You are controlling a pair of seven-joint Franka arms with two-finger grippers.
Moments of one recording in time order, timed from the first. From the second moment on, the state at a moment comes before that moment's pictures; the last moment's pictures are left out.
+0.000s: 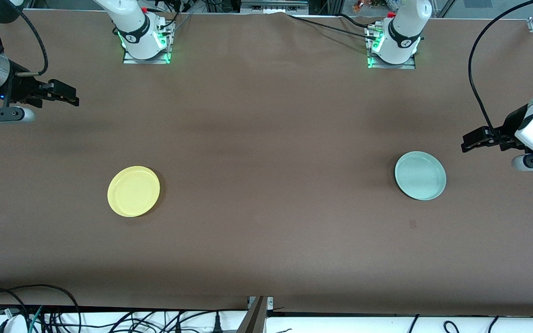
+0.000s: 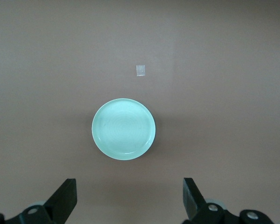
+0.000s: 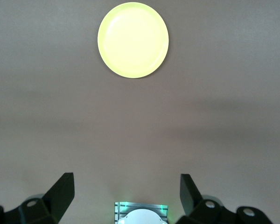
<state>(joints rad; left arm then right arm) 0.07 0.18 -0.08 -1.50 0.00 1.62 -0.07 0.04 -0.02 -0.01 -1.71 0.03 1.52 -0.02</state>
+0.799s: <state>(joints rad) 0.07 0.18 -0.08 -1.49 0.00 1.62 -0.07 0.04 -0.02 -0.01 -1.71 0.03 1.52 -0.02</state>
